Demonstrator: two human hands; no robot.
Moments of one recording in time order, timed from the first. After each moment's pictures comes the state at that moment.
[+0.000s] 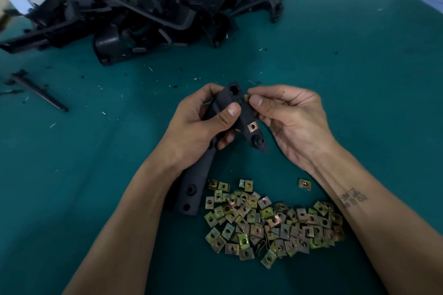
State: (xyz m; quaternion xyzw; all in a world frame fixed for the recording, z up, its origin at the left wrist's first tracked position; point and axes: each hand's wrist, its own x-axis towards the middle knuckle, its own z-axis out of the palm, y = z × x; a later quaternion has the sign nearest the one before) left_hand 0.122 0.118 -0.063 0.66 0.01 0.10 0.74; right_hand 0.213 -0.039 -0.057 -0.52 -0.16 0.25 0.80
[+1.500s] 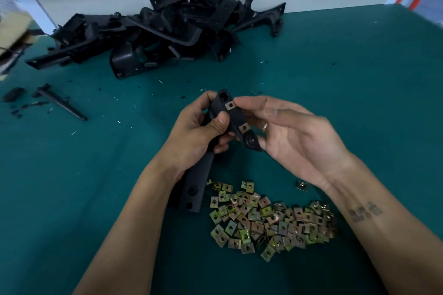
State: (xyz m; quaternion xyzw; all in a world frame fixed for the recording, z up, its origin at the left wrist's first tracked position) left_hand 0.118 0.123 -0.064 0.63 -0.03 0.10 0.77; right_hand 0.194 -0.056 -0.030 -0.49 -0.24 0.39 0.74
